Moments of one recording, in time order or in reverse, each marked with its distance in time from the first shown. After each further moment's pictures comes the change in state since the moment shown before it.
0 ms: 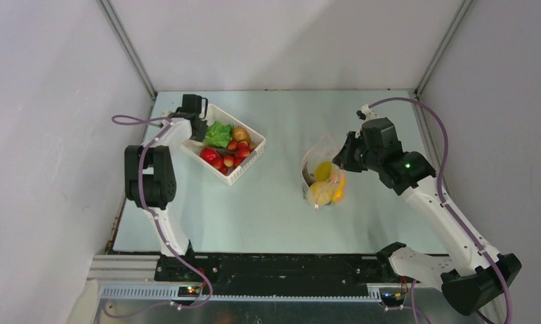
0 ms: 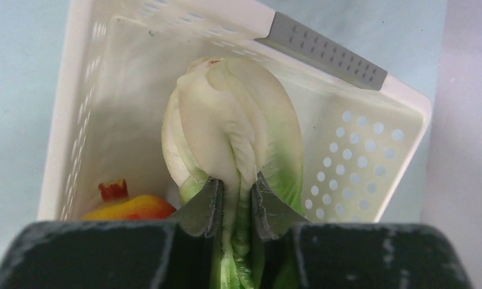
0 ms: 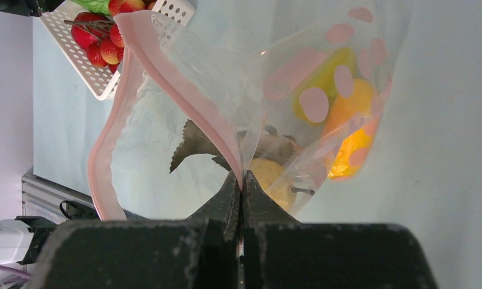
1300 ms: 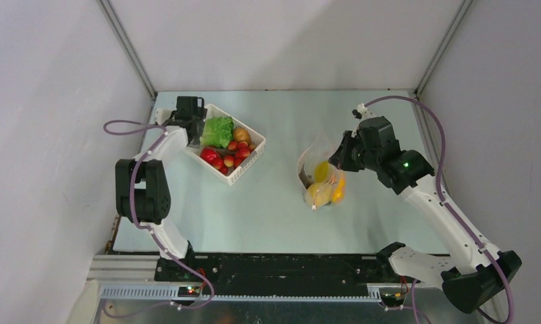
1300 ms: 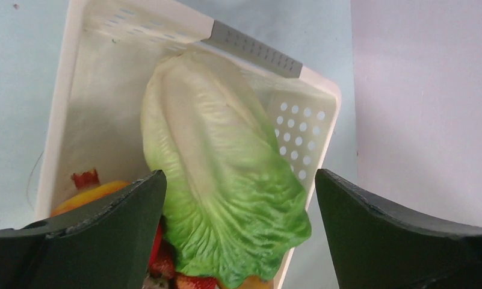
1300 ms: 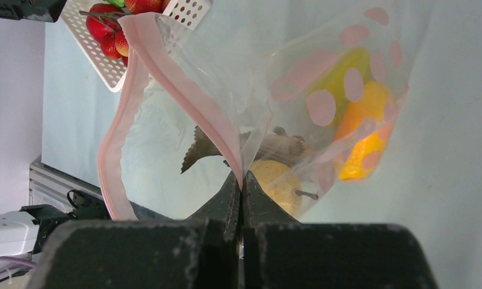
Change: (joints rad) left arm -0.010 -0.206 -0.182 0.180 -0.008 -0.008; right arm 0.033 0.013 0.024 0.000 -0.018 0.001
